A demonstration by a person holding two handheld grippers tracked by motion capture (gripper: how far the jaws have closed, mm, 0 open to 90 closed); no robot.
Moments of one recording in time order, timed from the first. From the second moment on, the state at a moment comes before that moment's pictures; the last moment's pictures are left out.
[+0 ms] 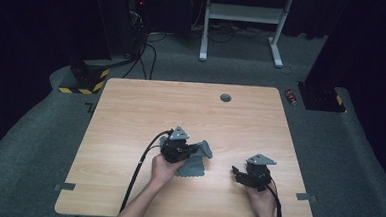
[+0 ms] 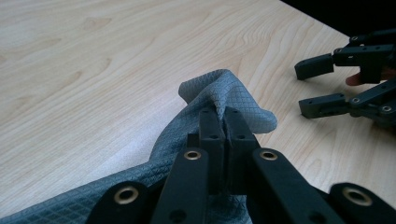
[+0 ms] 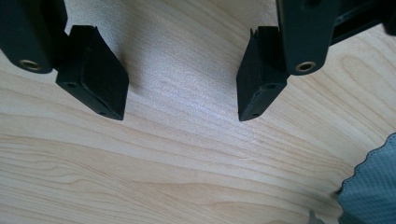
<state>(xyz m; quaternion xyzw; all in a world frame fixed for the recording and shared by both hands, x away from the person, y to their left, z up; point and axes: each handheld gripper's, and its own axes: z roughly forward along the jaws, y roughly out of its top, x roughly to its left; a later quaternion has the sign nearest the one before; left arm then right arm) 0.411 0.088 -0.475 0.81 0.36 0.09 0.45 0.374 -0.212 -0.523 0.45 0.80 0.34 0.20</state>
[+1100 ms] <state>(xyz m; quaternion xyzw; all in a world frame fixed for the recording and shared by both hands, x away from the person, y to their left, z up) 0.358 0.071 -0.489 0.84 0.34 0.09 0.42 0.374 -0.212 -0.523 0.45 0.80 0.34 0.20</state>
